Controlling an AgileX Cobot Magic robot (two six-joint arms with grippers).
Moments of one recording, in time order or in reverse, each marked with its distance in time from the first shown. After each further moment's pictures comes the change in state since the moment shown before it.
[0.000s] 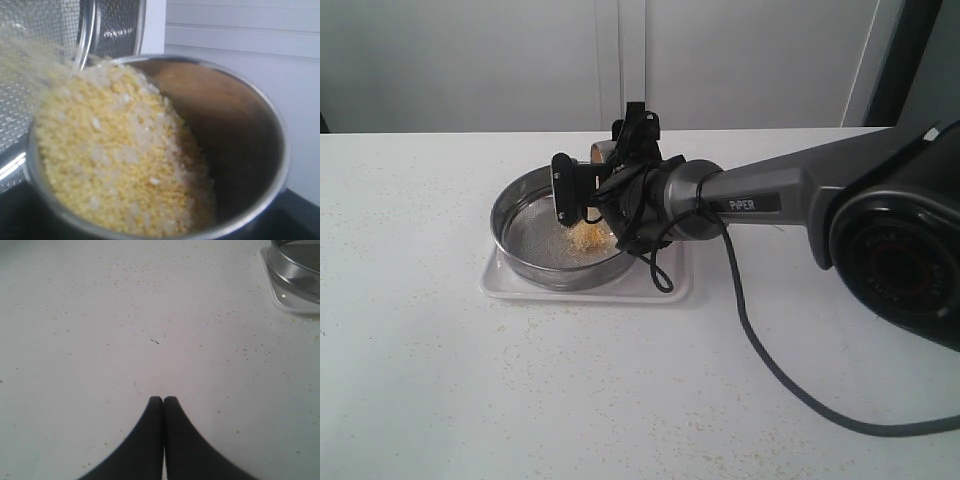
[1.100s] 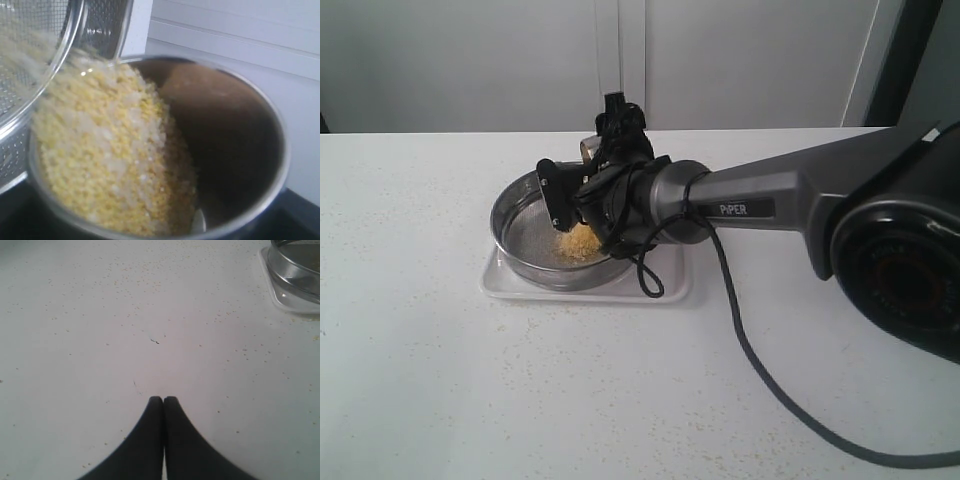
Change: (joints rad) left arm 0.000 0.000 0.000 0.000 0.000 0.000; right arm 0.046 -0.022 -0.004 0.008 0.083 -0.159
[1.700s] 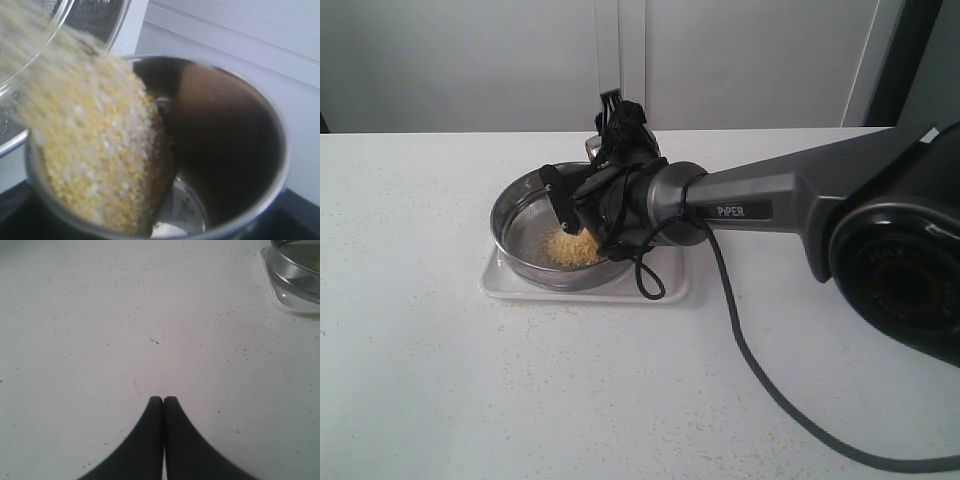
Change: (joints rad) left arm 0.000 0.000 0.000 0.000 0.000 0.000; right arm 0.006 0.000 0.000 0.000 0.064 -0.107
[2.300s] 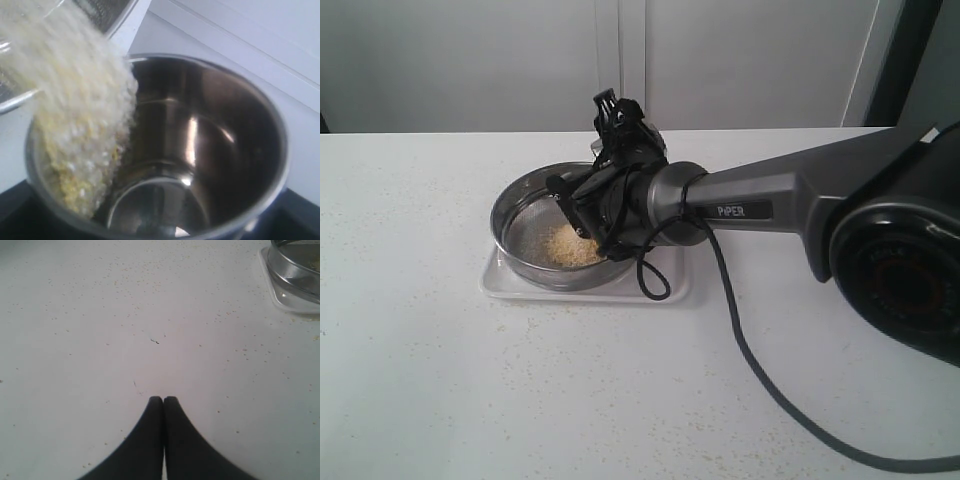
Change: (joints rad) left arm 0.000 0.000 0.000 0.000 0.000 0.000; right arm 0.000 0.000 0.000 0.000 0.038 -0.174
